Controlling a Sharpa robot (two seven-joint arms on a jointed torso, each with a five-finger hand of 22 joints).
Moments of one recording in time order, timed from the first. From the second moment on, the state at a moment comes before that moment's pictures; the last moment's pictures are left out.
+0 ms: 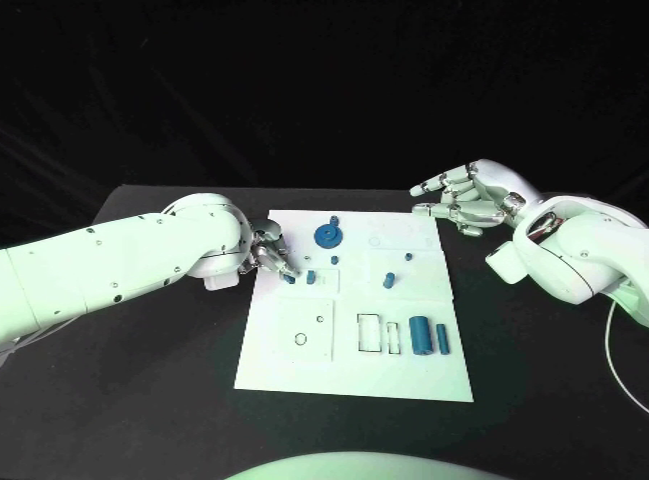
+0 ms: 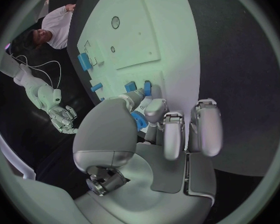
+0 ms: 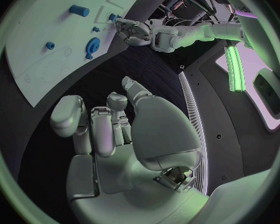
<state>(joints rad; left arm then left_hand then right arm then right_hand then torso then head) 1.24 -0.78 -0.02 1.42 -1.11 0.19 -0.53 1.17 -0.12 0.53 0.13 0.06 0.91 0.03 0.66 0.68 1.31 -0.04 1.17 1.07 1.47 -0.08 1.57 1.31 0.05 1.47 0.03 1.41 1.31 1.28 -0.90 -0.04 1.56 -0.80 -0.32 0.12 1.29 -0.01 0.18 -0.03 0.25 0.93 0.15 0.10 0.07 1.23 0.06 1.00 1.07 1.47 -0.01 1.39 1.29 0.10 1.32 0.09 1.27 0.98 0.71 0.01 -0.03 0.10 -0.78</state>
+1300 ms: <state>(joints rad) 1.24 -0.77 -0.02 1.41 -1.11 0.19 -0.56 1.03 -0.13 0.40 0.23 0.06 0.94 0.02 0.68 0.71 1.33 -0.04 1.20 1.09 1.47 -0.09 1.57 1.31 0.05 1.47 0.02 1.42 1.31 1.28 -0.90 -0.04 1.56 -0.80 -0.32 0.12 1.28 -0.01 0.18 -0.03 0.25 0.93 0.15 0.10 0.07 1.23 0.06 1.00 1.06 1.47 -0.01 1.39 1.29 0.10 1.32 0.09 1.27 0.97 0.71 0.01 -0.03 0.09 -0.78</state>
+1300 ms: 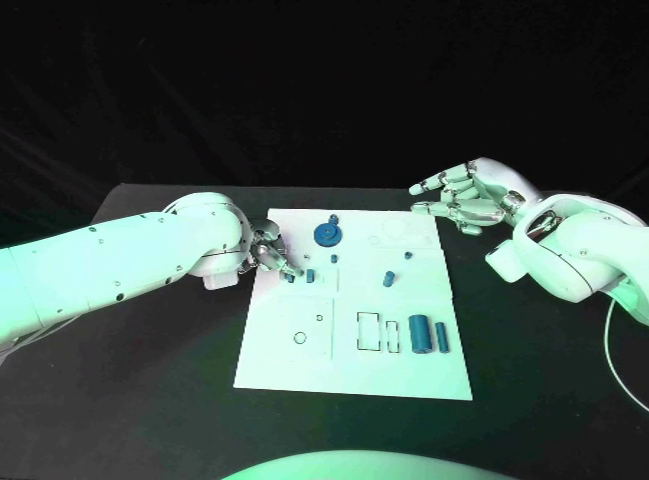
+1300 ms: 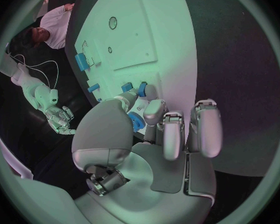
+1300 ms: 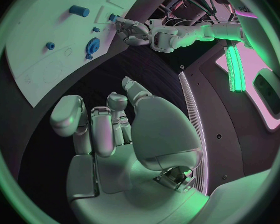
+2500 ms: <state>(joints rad) 1.24 -0.82 -0.01 1.44 -0.95 -0.04 -0.36 1.14 -0.10 0.29 0.28 0.07 0.71 0.13 0.60 0.67 0.92 0.06 0.83 0.70 1.31 -0.01 1.08 1.12 0.16 1.11 0.09 0.73 0.76 1.28 -0.89 -0.04 1.56 -0.80 -0.32 0.12 1.28 -0.01 0.18 -0.03 0.25 0.93 0.15 0.10 0.07 1.23 0.06 1.00 1.06 1.47 -0.01 1.39 1.29 0.10 1.31 0.09 1.27 0.97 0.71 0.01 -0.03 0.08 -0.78</state>
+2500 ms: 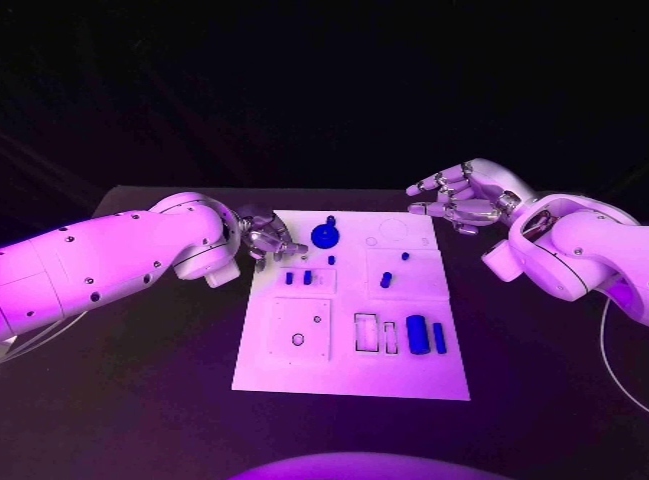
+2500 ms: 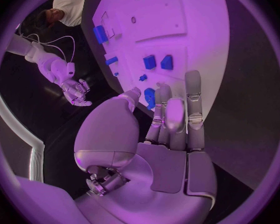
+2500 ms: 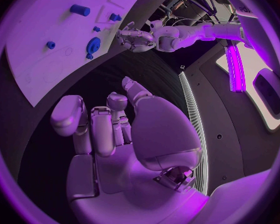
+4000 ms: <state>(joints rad) 1.23 -0.60 -0.07 1.30 -1.55 -0.12 -0.08 1.43 -0.16 0.36 0.05 0.05 1.01 0.10 0.20 0.16 1.04 0.06 0.33 0.09 1.47 -0.04 1.31 1.24 0.11 1.45 0.06 1.13 1.14 1.28 -0.88 -0.04 1.55 -0.80 -0.29 0.12 1.28 -0.01 0.18 -0.03 0.25 0.93 0.15 0.10 0.07 1.23 0.06 1.00 1.06 1.47 -0.01 1.39 1.29 0.10 1.31 0.09 1.26 0.97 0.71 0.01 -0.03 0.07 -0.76</state>
